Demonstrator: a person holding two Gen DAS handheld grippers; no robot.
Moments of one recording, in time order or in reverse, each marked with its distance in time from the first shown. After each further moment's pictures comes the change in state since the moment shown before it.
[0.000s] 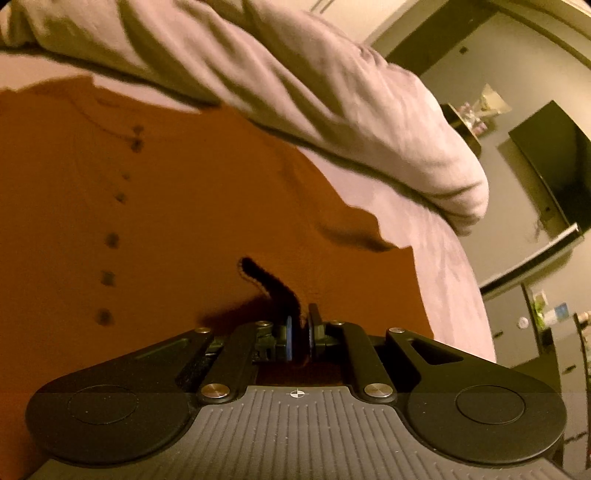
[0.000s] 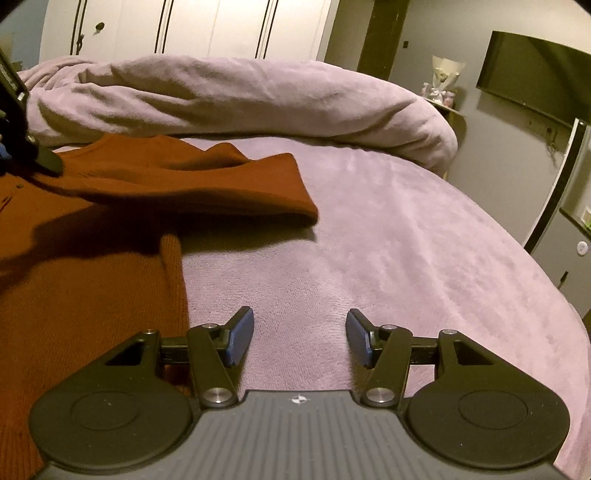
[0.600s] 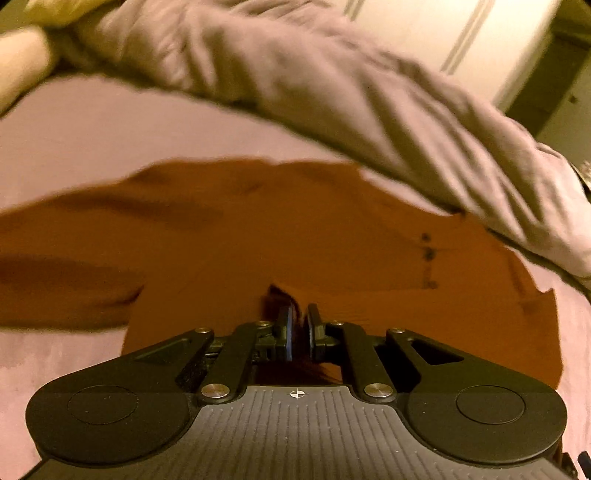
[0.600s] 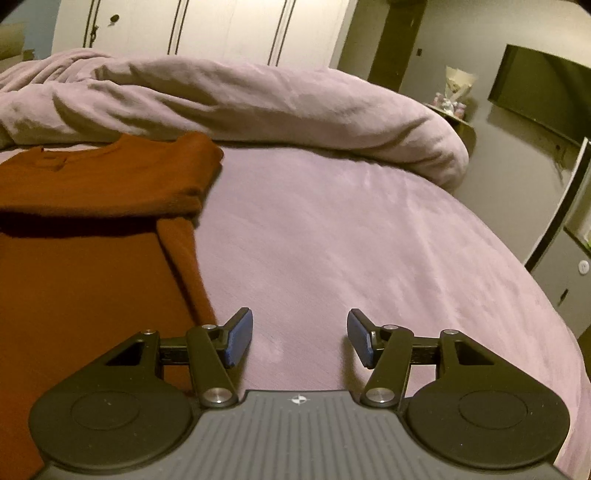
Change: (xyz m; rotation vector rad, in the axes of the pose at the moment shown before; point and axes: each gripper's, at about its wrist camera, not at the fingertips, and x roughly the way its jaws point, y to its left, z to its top) left arm -0.077 0.170 0.033 -0.122 -0.170 0.421; right arm -0.013 0.026 0.021 -0.049 -0.020 0.020
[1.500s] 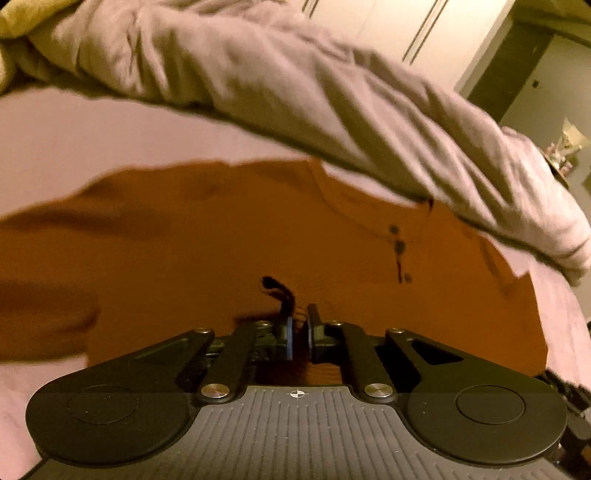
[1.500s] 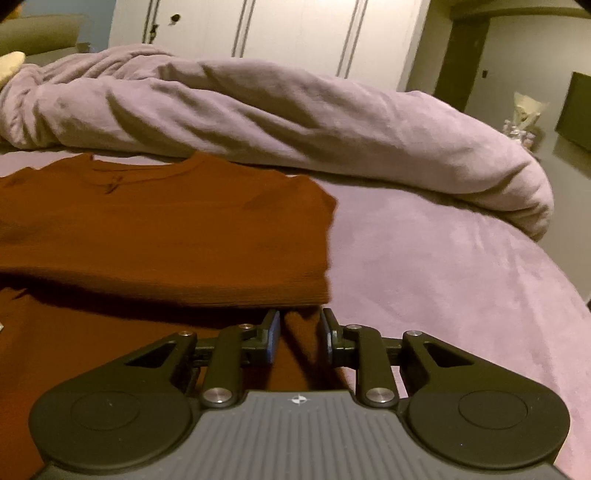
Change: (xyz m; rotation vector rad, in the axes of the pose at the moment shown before) left arm 0.010 -0.007 0.011 0.101 -0.029 -0.121; right arm 0.065 0.070 0.056 -0.083 -0.018 0.140
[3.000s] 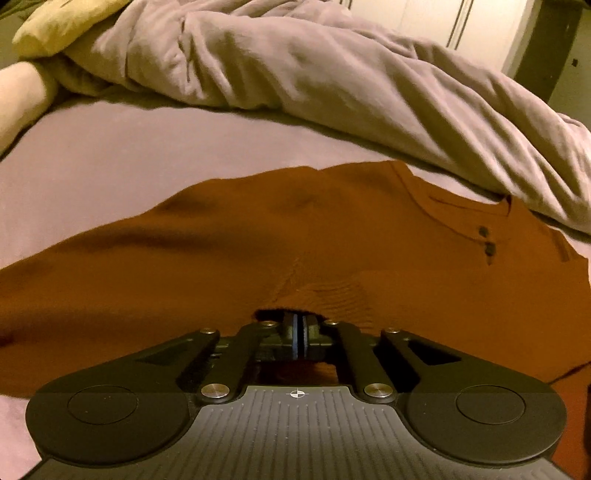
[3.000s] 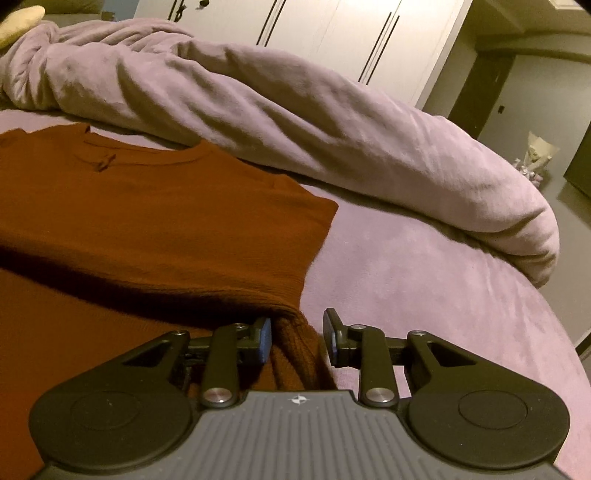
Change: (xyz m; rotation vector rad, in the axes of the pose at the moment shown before) left arm 0.013 0.031 0.004 0.052 0.013 0.209; right arm 0.034 0.025 0.020 -0.151 -0.020 -0.007
